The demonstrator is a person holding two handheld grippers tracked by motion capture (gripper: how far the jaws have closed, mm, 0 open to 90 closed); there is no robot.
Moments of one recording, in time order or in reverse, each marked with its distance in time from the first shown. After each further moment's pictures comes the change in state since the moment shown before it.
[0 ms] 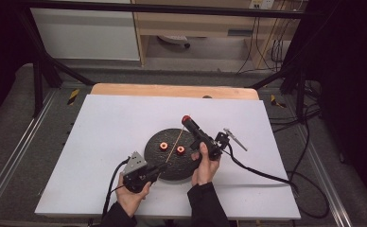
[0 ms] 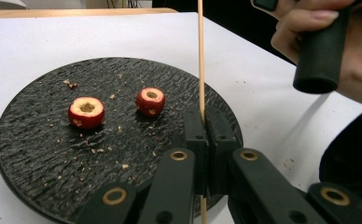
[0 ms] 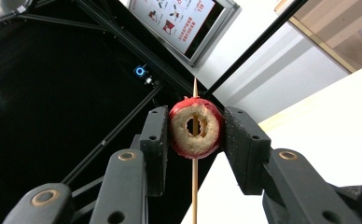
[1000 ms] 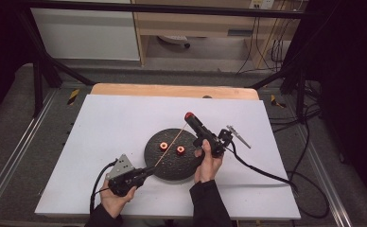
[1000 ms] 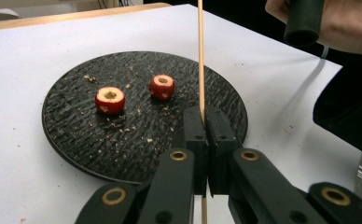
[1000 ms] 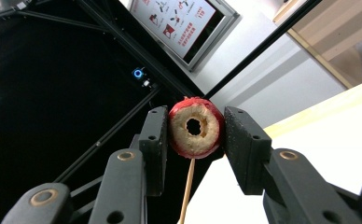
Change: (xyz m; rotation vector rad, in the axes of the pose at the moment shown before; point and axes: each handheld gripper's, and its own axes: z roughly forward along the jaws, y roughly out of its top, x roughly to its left) left arm 0.015 -0.005 -0.034 0.026 -0.026 0.096; right arm 0.004 0.012 0.000 -0.015 -0.003 -0.041
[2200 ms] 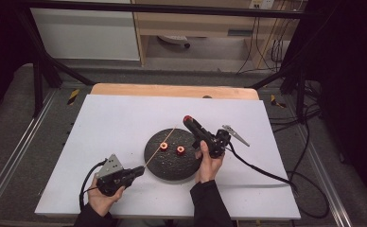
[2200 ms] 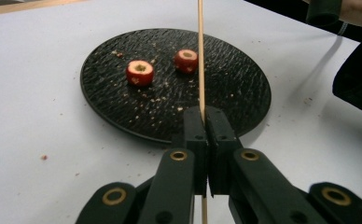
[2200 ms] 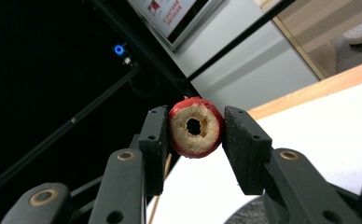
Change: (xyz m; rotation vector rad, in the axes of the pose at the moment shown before) left arm 0.022 -0.009 -0.019 0.066 0.014 0.018; right arm -0.003 -0.002 0.002 0.080 -0.071 -0.091
